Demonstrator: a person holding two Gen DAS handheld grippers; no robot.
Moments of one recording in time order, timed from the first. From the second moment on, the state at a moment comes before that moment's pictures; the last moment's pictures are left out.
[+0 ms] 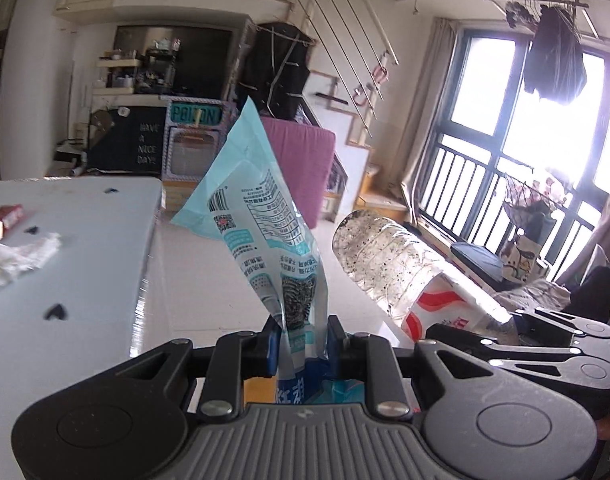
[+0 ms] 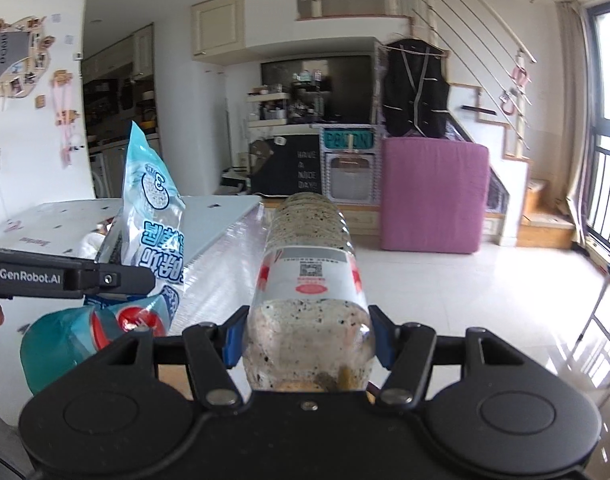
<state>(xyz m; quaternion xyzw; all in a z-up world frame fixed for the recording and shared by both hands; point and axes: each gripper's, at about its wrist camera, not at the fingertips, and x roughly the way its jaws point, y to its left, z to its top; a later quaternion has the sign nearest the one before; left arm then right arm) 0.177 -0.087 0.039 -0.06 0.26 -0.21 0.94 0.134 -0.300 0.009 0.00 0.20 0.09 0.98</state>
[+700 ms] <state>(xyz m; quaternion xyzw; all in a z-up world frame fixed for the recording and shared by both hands) 0.303 -0.178 -0.093 0.16 0.45 -0.26 0.84 0.204 -0.348 -0.081 0.08 0.32 0.03 0.94</state>
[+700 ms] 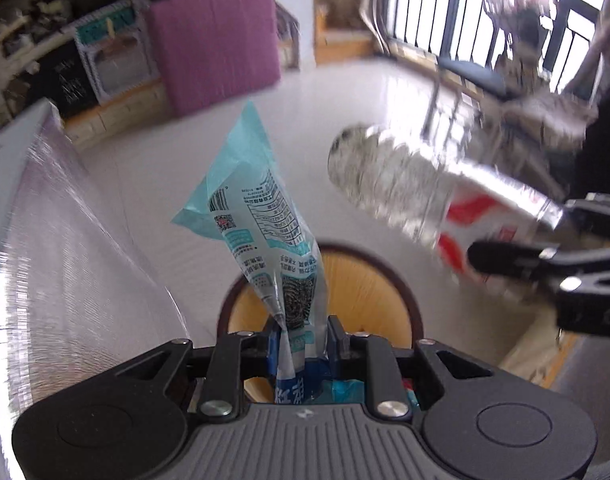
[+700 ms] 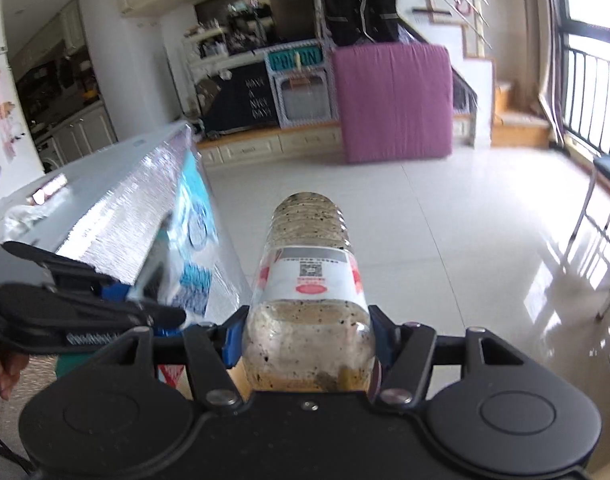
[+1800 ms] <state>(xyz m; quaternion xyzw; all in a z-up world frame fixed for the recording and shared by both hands) 0.391 -0.225 -0.259 0.33 0.56 -0.32 0.69 0.279 -0.354 -0.180 0.12 0.51 0.03 0.85</state>
